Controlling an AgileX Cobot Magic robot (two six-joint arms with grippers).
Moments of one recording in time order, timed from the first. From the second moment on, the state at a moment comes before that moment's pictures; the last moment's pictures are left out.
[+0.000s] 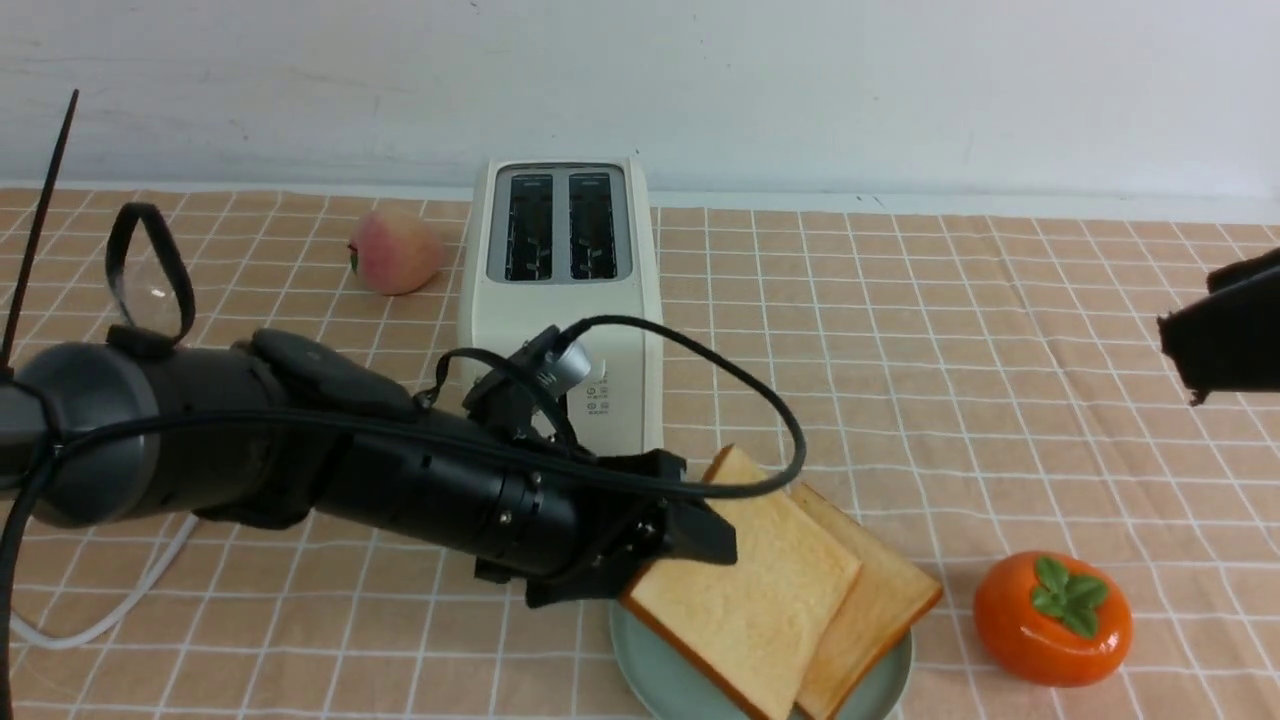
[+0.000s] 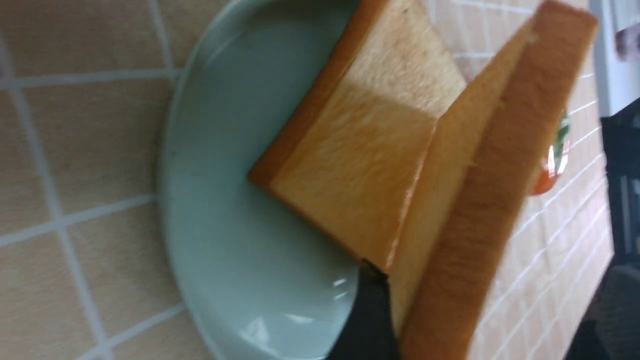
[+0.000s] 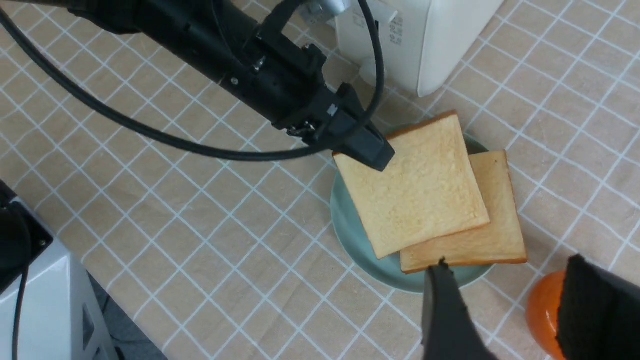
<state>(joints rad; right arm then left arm) 0.34 1.04 -1.42 0.42 1.27 -0.32 -0.42 1.72 -0.95 -1.30 0.63 0.61</state>
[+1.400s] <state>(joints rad) 0.34 0.24 -0.20 0.13 0.34 0.10 -0.33 0.37 -0.58 -0.45 1.06 -0.35</state>
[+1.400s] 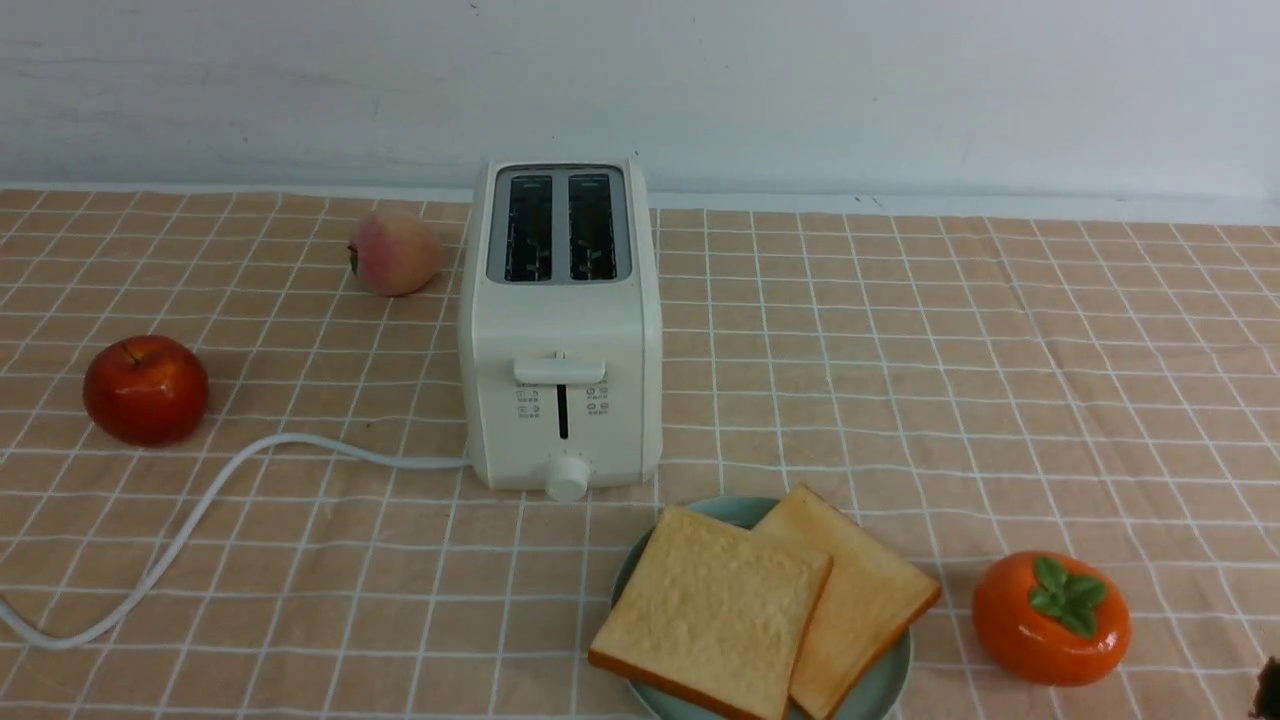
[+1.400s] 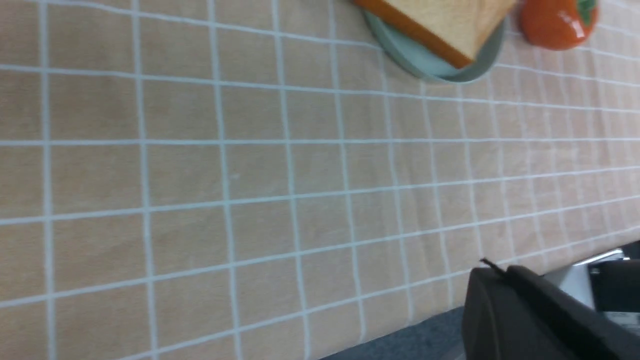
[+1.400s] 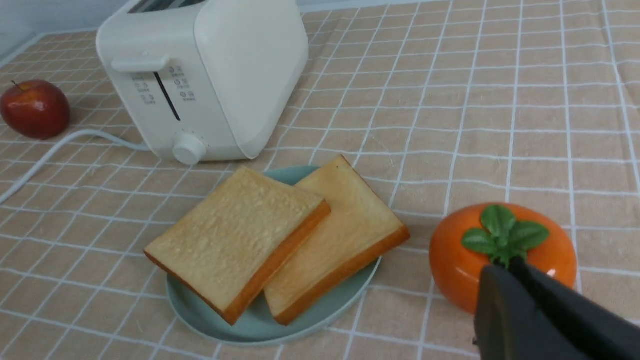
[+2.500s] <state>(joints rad) 0.34 0.19 -0.14 0.14 0.33 0.10 -0.30 0.13 -0.40 -0.02 0.55 -0.25</state>
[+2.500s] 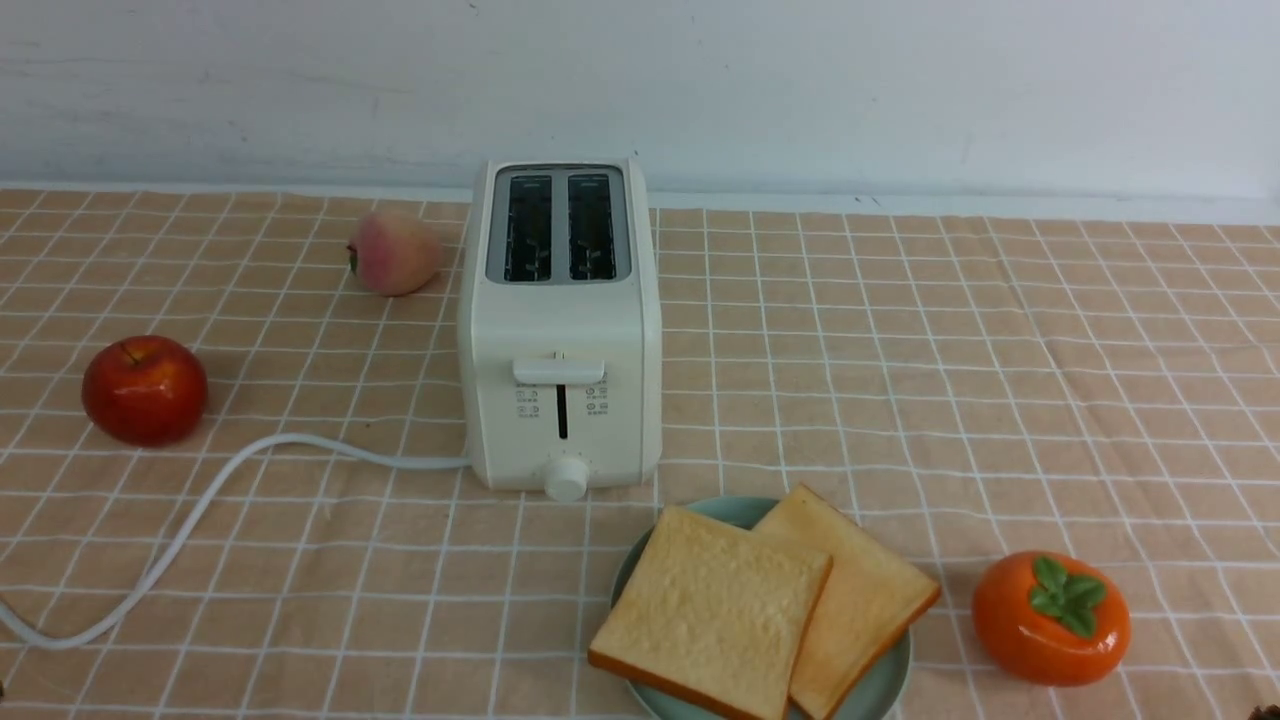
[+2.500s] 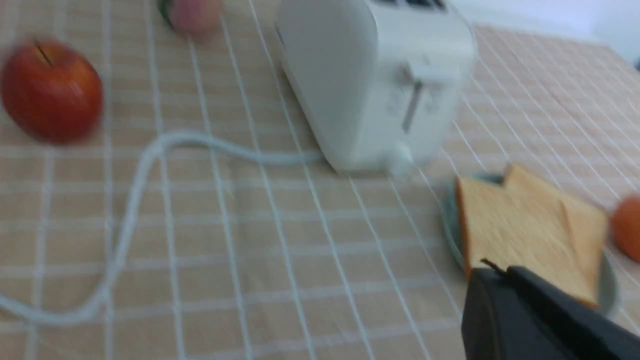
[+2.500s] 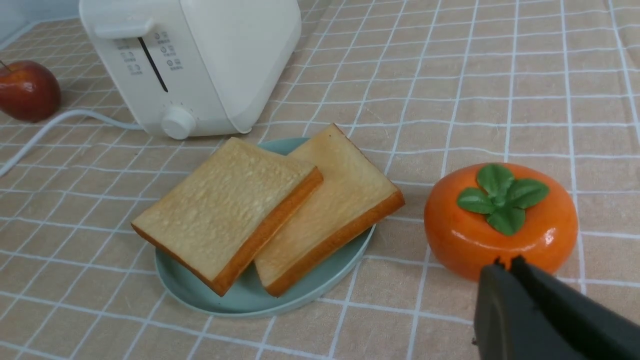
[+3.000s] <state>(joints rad) 0.34 0.19 -0.14 0.14 0.33 0.10 -0.24 -0.01 0.03 0.05 0.39 -0.32</state>
